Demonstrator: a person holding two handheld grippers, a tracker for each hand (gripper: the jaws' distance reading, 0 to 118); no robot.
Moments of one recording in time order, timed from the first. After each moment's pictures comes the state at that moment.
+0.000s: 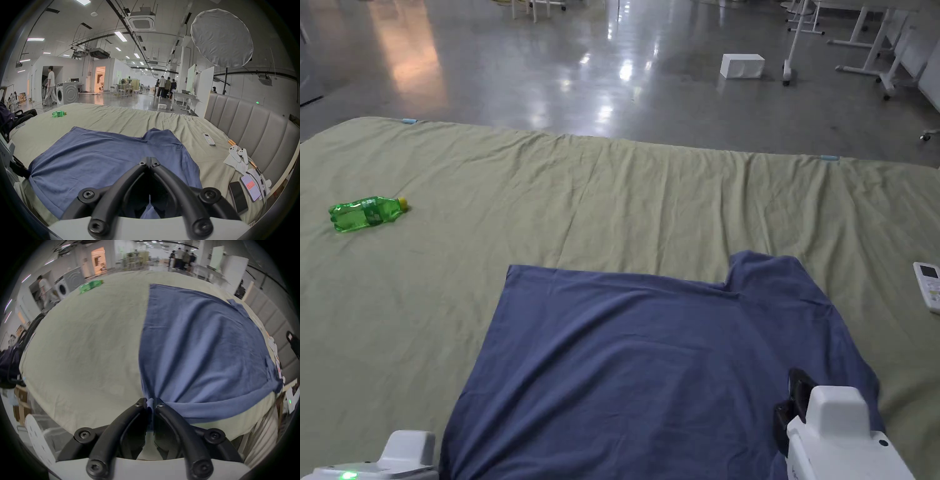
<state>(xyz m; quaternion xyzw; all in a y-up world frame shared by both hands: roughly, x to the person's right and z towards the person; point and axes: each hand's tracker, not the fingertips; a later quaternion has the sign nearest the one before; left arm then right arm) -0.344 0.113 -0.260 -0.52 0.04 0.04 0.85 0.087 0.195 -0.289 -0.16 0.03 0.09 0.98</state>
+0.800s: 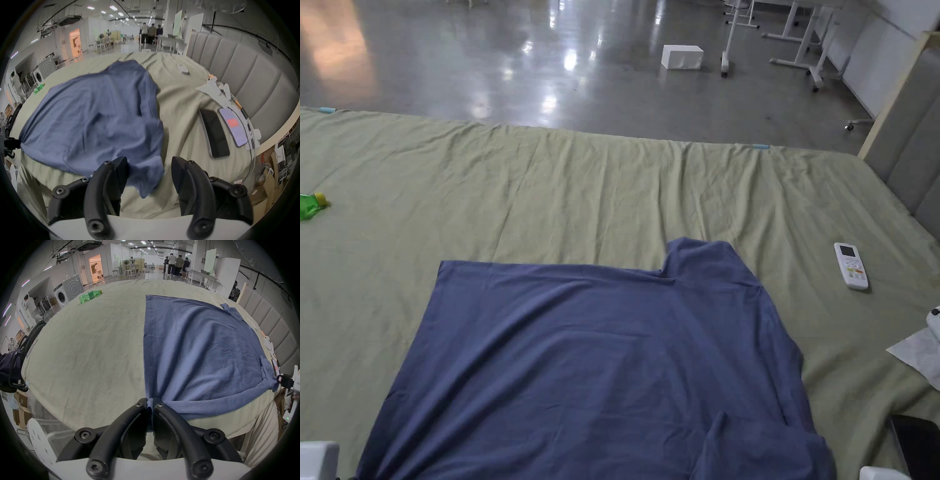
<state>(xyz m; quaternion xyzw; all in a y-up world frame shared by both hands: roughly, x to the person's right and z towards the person) -0.337 0.146 -0.239 -0.49 0.05 0.03 0.87 0.225 0.145 -0.234 -0.45 -0.04 0.04 0.89</state>
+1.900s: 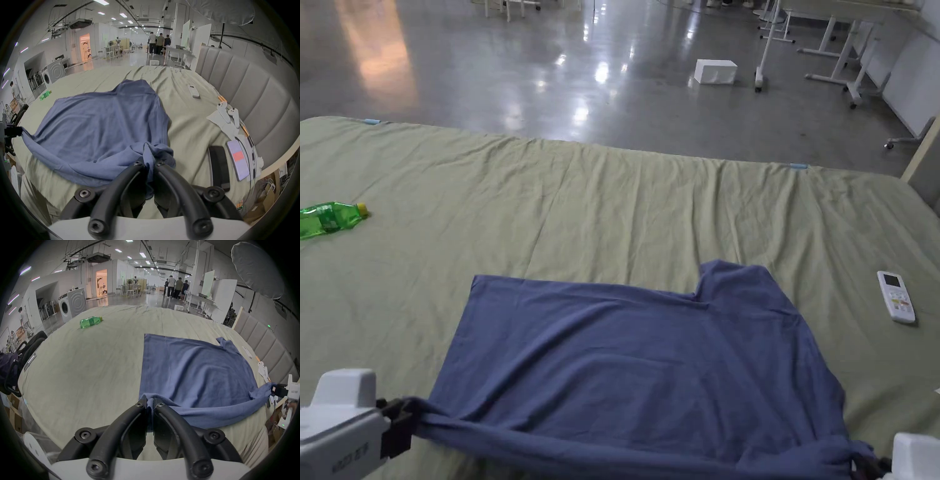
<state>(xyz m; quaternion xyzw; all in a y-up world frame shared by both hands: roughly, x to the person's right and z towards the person) -0.350 0.198 -0.305 -0.39 0.05 0.06 0.92 0.212 0.194 -0.313 -0.39 0.00 0.05 0.92</state>
